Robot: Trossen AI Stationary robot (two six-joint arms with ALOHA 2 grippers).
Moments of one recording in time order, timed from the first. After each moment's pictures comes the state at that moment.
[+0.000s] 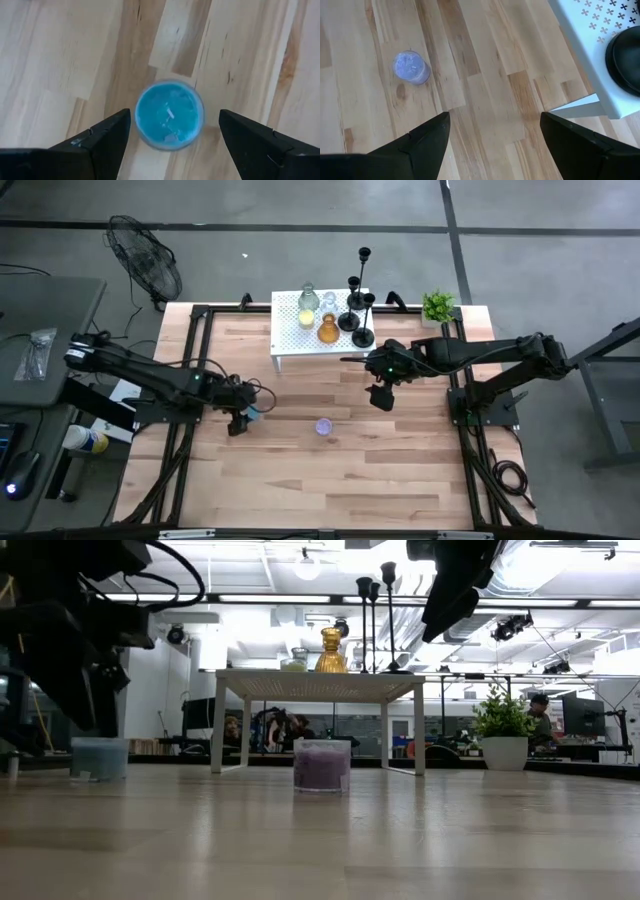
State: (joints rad) left arm -0.20 1.01 0.54 -0.65 -0.11 -0.46; right arm -0.01 1.34 1.17 -0.83 0.13 0.27
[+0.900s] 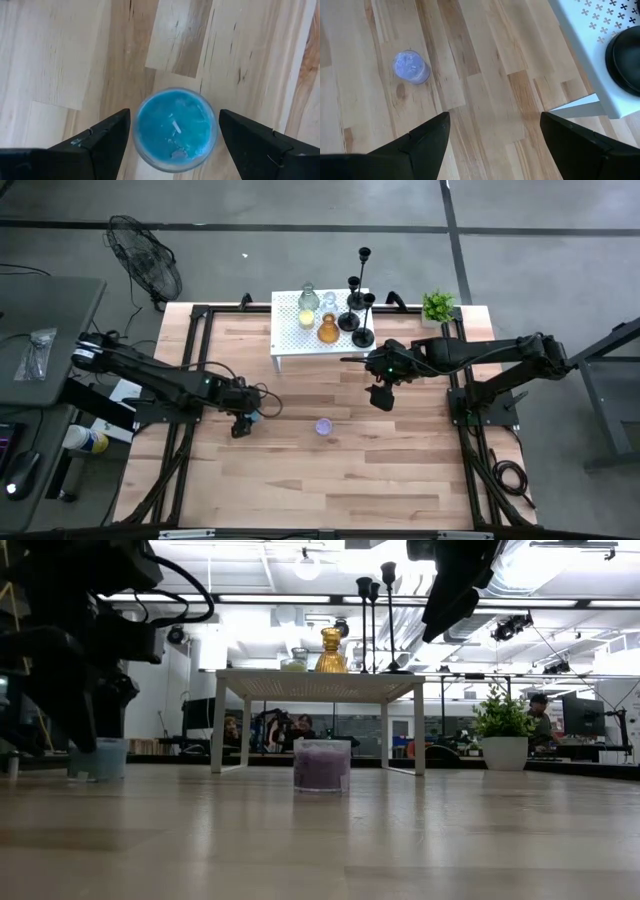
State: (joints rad) left arm -0.20 1.13 0.54 -0.58 -0.11 -0.40; right arm -0.01 1.34 1.17 -0.83 0.13 0.27
